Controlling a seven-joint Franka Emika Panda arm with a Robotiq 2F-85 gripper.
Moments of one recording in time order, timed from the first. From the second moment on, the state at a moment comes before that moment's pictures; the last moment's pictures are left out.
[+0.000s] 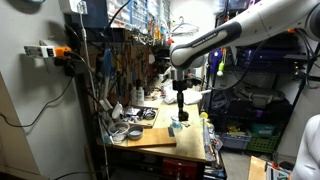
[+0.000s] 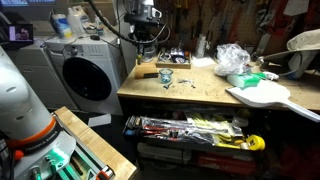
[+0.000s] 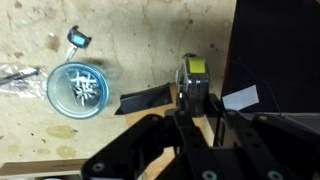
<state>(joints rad) -0.06 -0.03 -0.04 -2.08 0.06 1.91 -0.67</state>
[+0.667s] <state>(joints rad) -0.20 -0.16 -0.26 -2.20 0.05 1.89 -0.67</state>
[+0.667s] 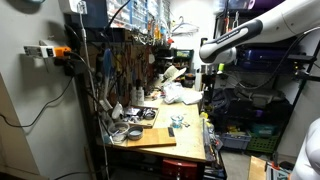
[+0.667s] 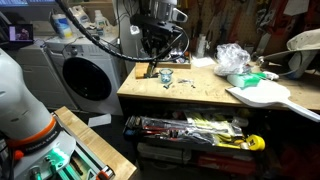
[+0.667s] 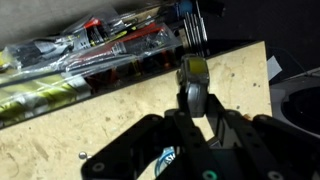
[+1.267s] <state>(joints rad) -0.29 -0.08 -0.39 -2.35 0.08 1.98 -0.76</state>
